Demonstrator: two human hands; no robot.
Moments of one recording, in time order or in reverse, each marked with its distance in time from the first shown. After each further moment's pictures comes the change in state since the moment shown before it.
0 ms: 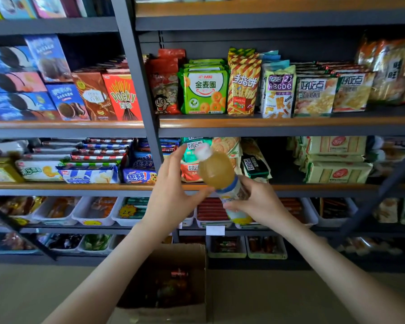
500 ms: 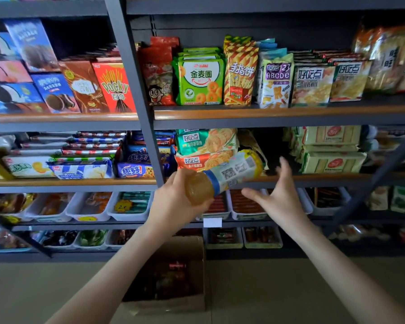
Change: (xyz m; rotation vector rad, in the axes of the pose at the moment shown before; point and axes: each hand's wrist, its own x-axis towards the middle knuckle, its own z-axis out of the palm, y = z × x) left_hand -0.020 -0.005 0.012 0.129 -0.092 -0.161; right_hand -0.025 0.015 -0.007 0.062 0.371 0.184
